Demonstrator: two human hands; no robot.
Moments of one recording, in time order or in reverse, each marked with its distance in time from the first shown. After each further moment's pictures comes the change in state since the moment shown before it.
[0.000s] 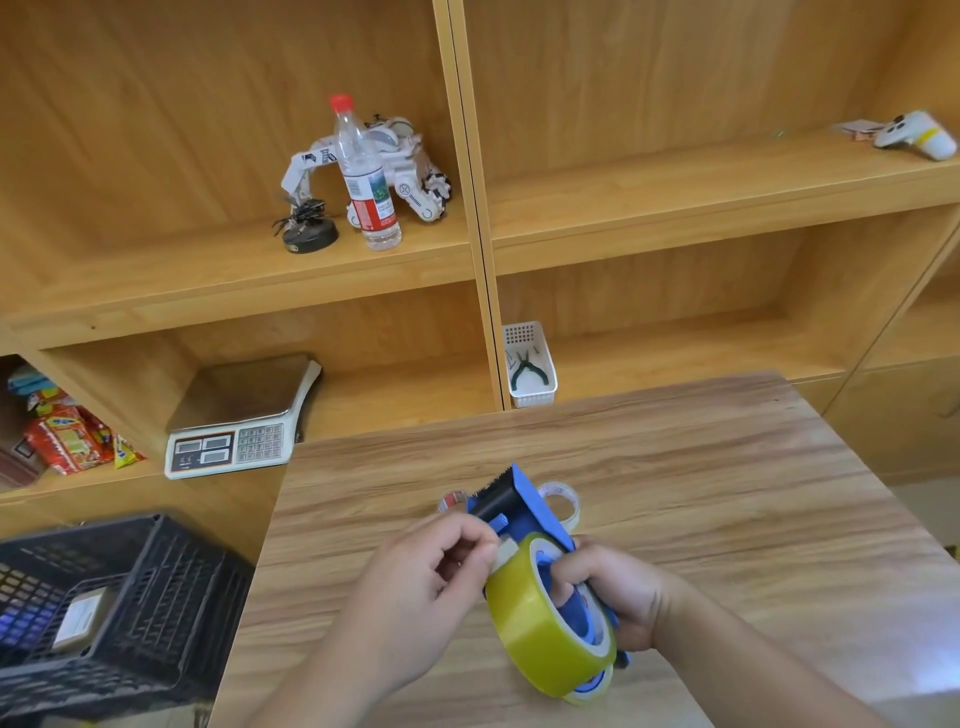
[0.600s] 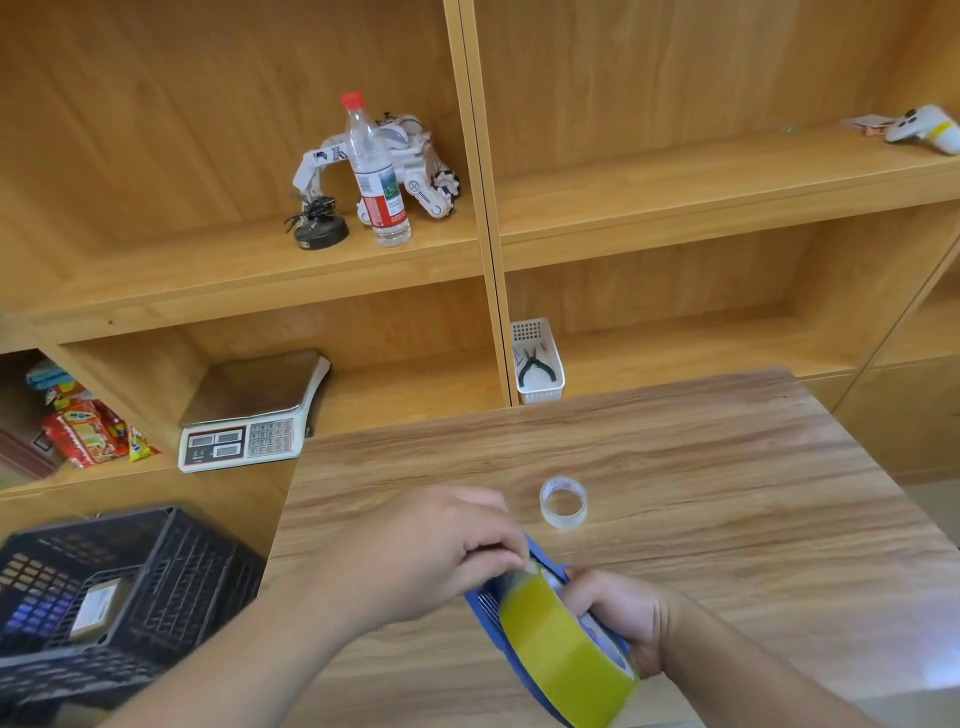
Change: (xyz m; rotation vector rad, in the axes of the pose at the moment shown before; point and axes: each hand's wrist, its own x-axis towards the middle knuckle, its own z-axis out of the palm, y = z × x) left_hand 0.032 0.023 -0.038 0.359 -0.428 0.366; right_hand -0.004 0.019 0.013 0.055 -0.120 0.111
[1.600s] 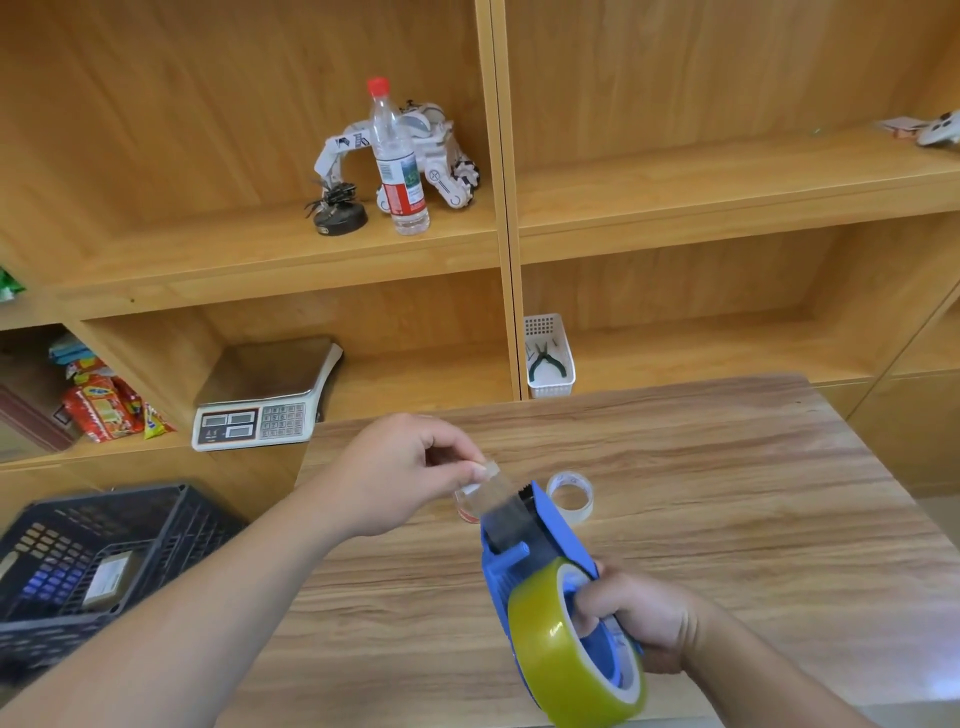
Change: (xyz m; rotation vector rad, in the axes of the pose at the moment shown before) left_hand 0.004 -0.031 -0.024 -0.239 0.193 -0.400; right_hand -0.020 -0.004 0.013 -0.200 0.145 -0.079
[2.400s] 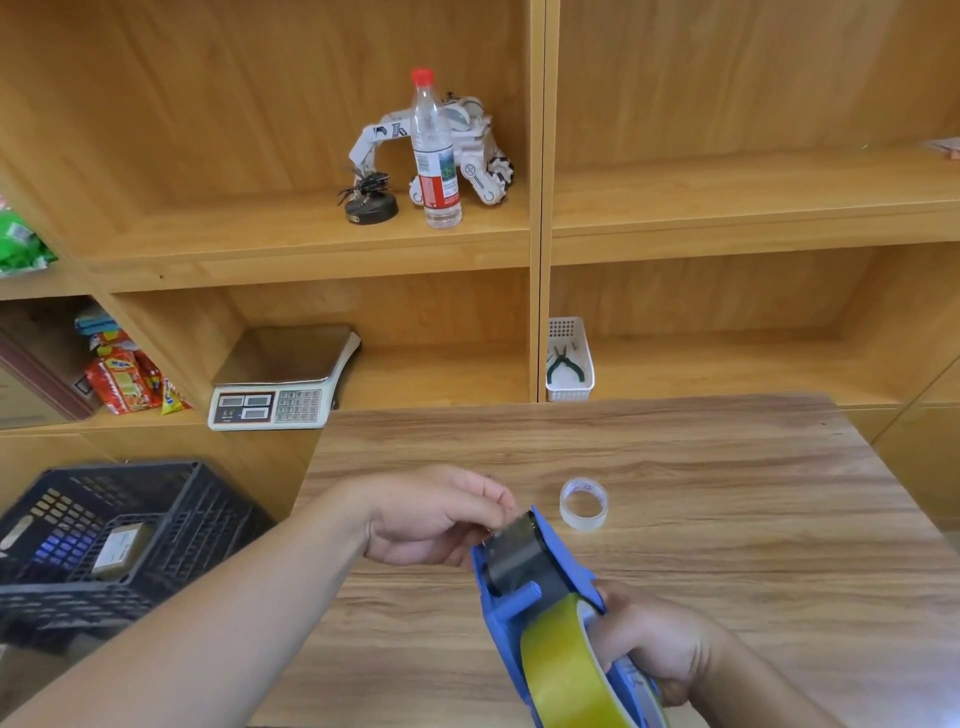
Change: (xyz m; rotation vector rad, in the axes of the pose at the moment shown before) left_hand 0.005 -0.029 0.025 -0.850 -0.635 -0.400; right_hand 0.008 -0.004 0.014 -0.105 -0.115 0.042
